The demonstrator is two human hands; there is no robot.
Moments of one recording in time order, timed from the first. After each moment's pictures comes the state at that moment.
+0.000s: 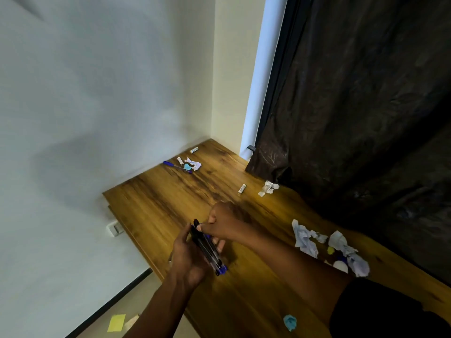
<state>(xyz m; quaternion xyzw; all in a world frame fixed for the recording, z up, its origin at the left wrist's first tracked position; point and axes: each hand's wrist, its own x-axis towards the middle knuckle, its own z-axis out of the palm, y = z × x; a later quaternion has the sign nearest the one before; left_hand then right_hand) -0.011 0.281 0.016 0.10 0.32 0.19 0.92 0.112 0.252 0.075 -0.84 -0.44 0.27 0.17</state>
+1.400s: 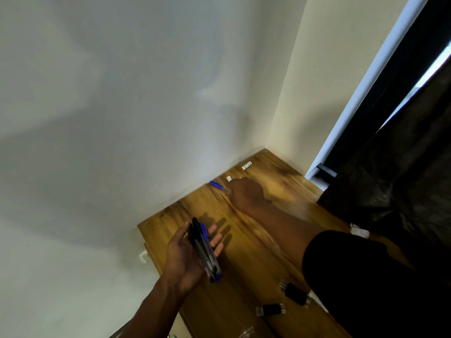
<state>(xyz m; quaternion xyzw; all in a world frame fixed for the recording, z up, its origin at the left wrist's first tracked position) -0.013 0.534 -0.021 0.09 0.36 0.24 0.90 0.216 0.563 -0.013 -0.86 -0.50 0.05 0.04</state>
